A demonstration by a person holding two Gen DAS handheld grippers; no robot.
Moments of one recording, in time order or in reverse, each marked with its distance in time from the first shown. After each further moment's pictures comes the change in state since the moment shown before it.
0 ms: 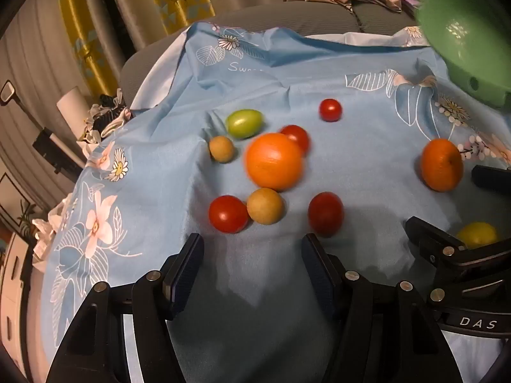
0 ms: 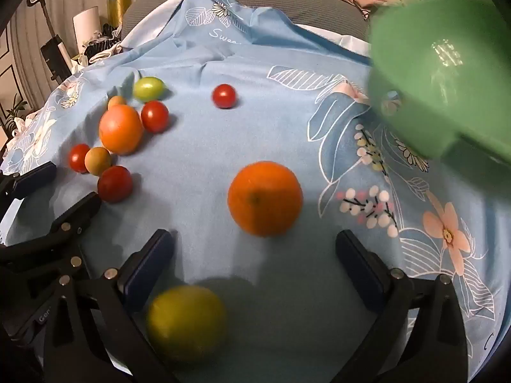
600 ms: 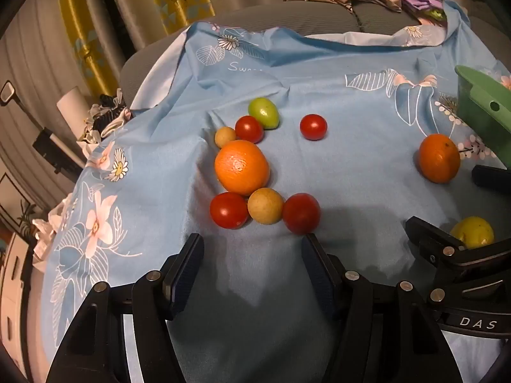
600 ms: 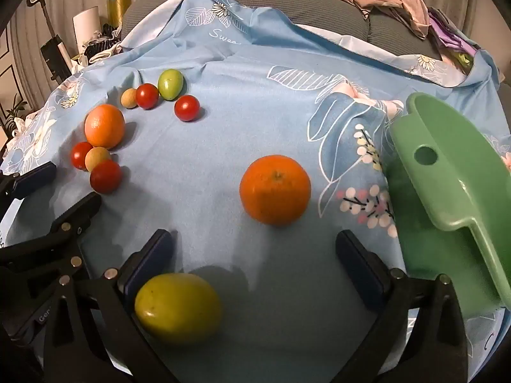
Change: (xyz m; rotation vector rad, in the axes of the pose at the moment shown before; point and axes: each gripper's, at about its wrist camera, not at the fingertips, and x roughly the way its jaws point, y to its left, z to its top) left arm 0.000 0.000 0.000 0.001 -0.002 0.001; right arm 0.001 -0.001 -0.001 0.000 -0.002 0.000
